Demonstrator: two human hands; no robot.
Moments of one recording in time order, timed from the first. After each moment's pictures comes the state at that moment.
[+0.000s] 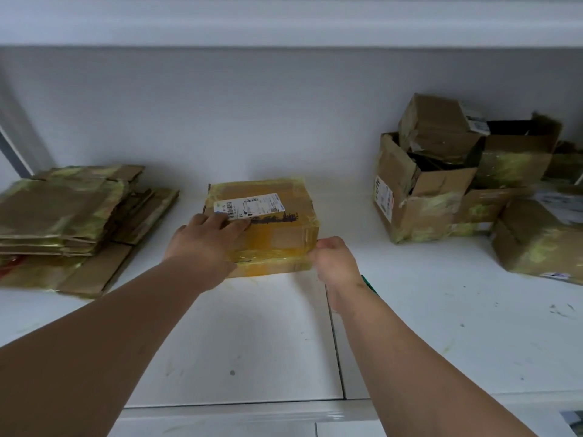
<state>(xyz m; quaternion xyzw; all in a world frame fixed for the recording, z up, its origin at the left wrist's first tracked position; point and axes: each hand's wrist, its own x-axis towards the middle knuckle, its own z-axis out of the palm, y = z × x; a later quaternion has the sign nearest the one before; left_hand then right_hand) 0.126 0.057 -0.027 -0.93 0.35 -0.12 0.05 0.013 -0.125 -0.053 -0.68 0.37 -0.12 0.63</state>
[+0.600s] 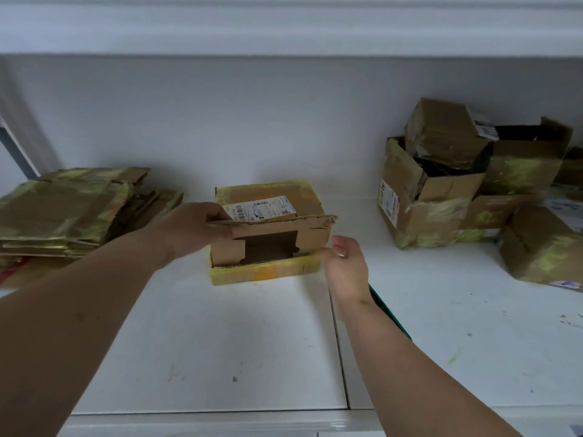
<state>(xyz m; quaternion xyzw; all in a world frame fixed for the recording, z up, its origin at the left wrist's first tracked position) 0.152 0.069 0.016 -0.91 0.25 0.10 -0.31 0.012 -0.129 -0.065 -0.69 0.36 -0.24 0.58</state>
